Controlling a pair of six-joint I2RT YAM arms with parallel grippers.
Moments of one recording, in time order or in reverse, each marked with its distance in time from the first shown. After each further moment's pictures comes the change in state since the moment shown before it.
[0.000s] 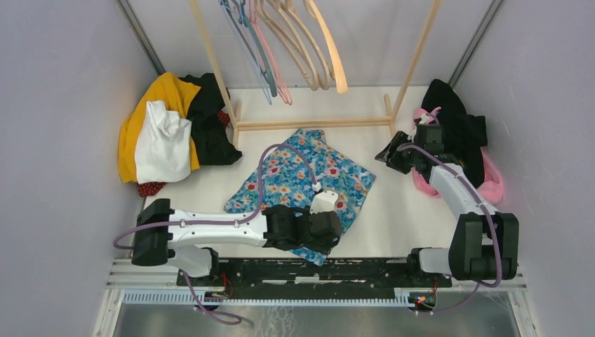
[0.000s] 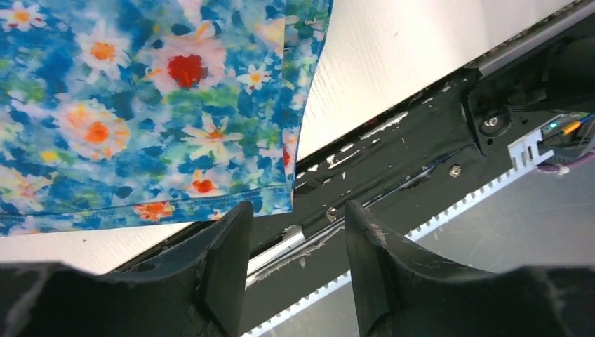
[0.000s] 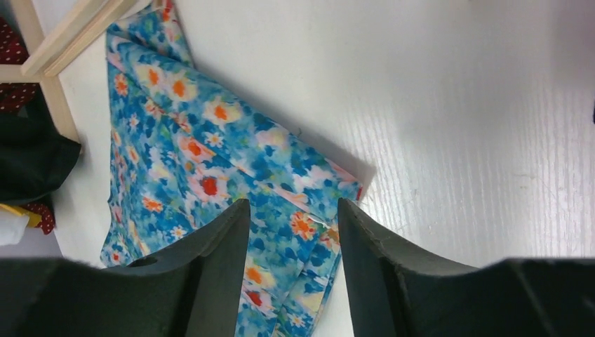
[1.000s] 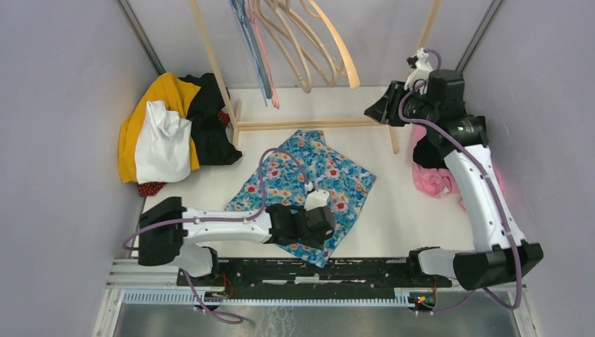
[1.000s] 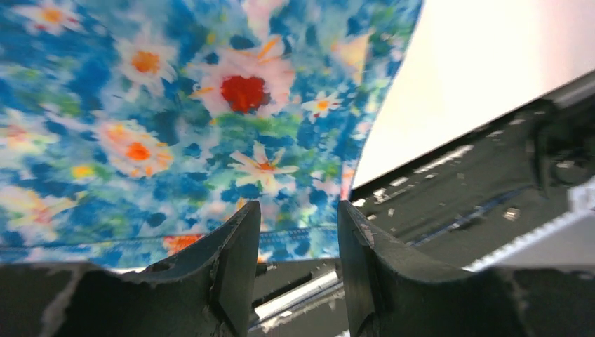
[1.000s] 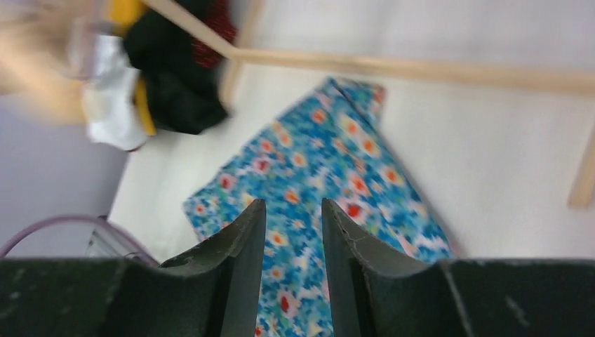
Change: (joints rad) left arm 0.092 0.069 -0.173 0.185 0.058 -0.001; right arm 0.150 -0.013 0.583 -0.322 -0.124 -0.194
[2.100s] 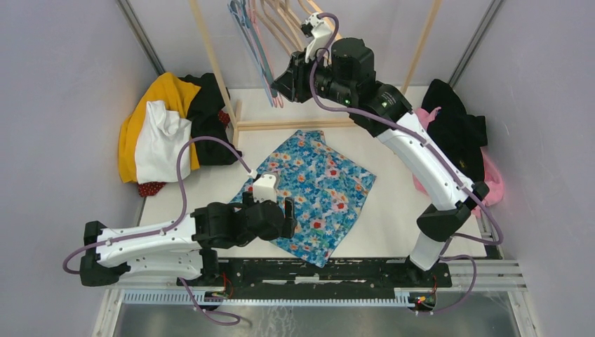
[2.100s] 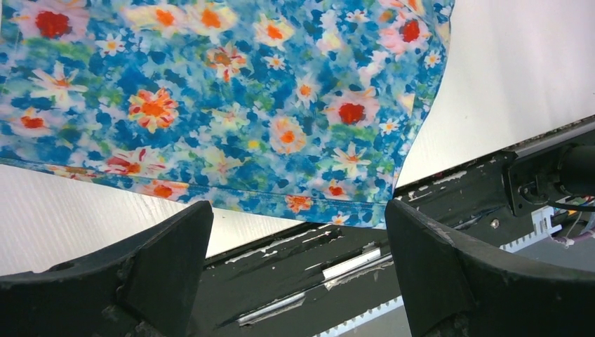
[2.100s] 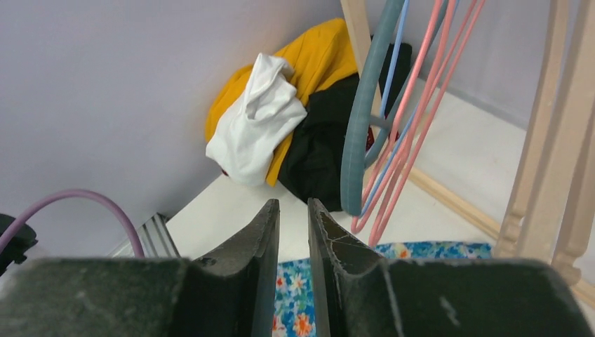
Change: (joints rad) left arm 0.007 -0.577 -0.040 -0.352 -0.266 -0.050; right arm 0.610 0.407 0.752 0.067 0.225 -0.060
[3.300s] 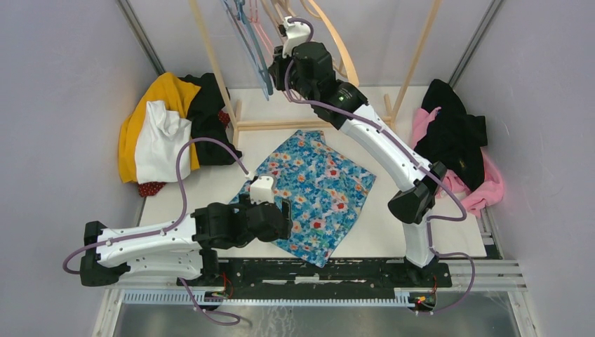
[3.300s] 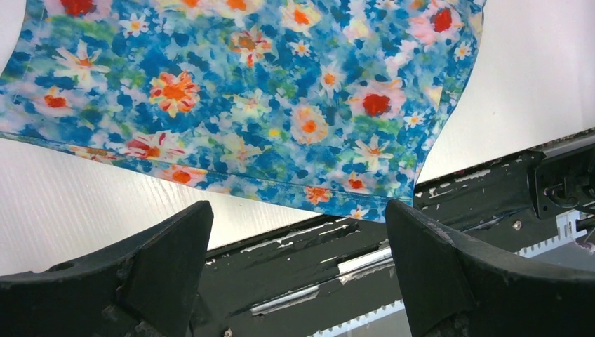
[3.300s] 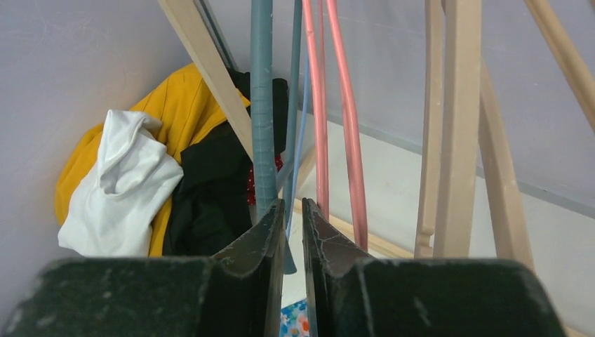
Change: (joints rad) left arm 0.000 -0.004 -0.007 -0.064 -0.011 -0.037; right arm 0.027 0.276 0.166 0.119 0.400 -0.116
